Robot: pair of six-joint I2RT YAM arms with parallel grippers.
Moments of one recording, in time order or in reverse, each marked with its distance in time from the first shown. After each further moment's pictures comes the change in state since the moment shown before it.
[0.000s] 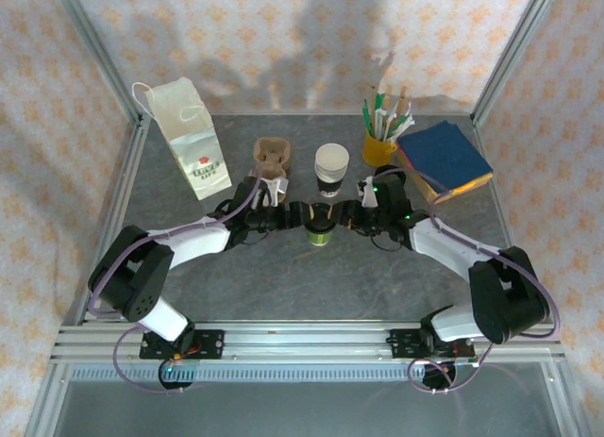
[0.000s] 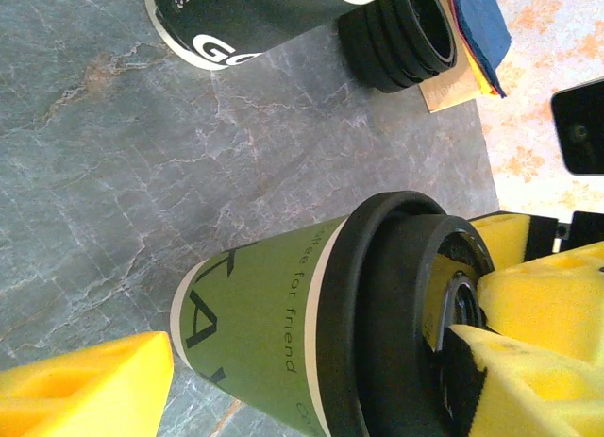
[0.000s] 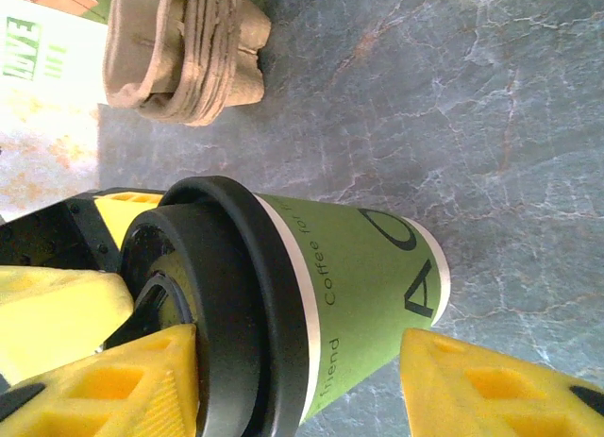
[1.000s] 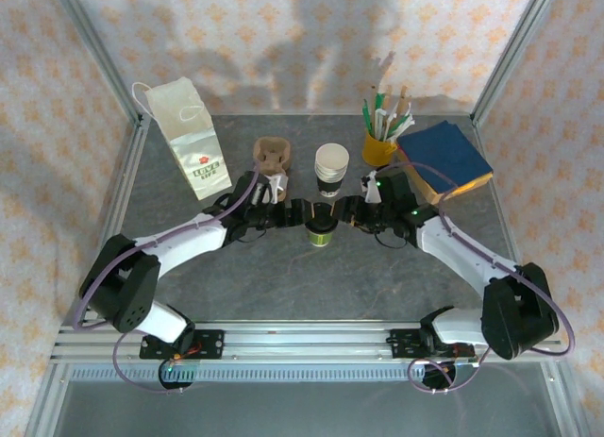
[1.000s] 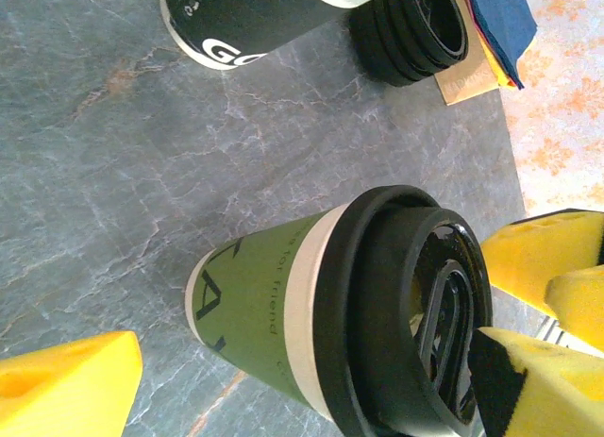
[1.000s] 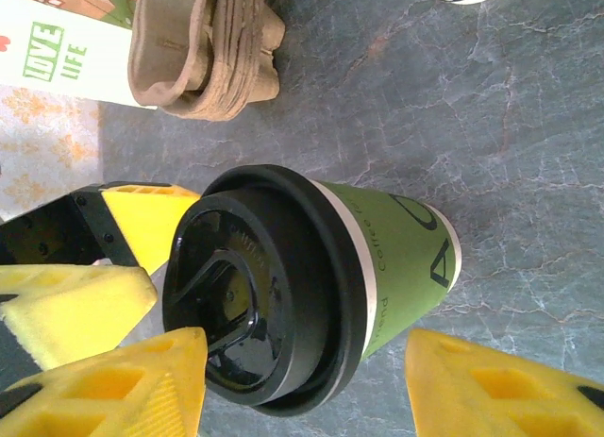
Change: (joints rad) left arm -0.021 -0.065 0.088 -0.208 -0.048 0.042; right arm 0.014 -0.087 0.105 -0.212 0.038 -0.001
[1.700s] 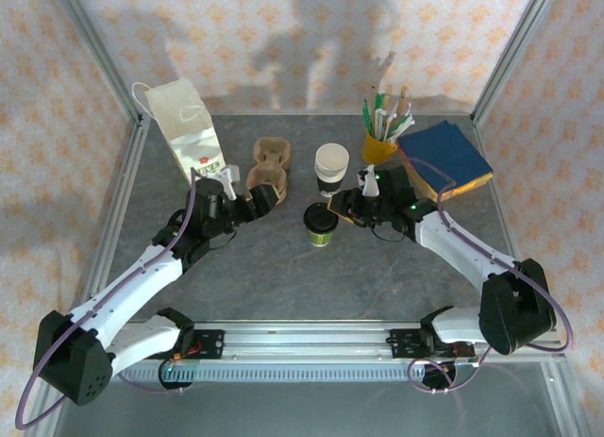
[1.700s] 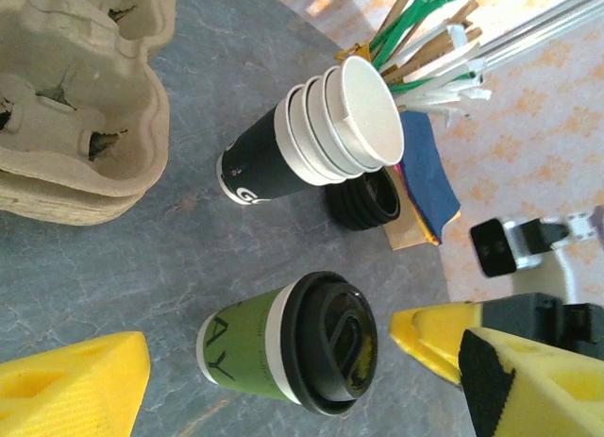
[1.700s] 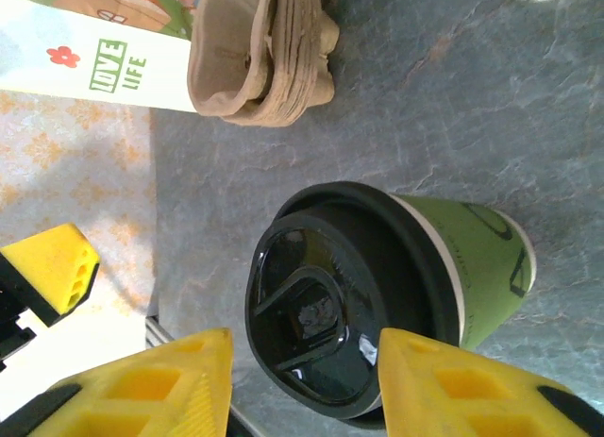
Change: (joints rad) left arm 0.087 -0.444 -0.128 -0.088 -0.182 -0.155; right arm 0.000 0.016 0.055 0.014 -0.058 0.070
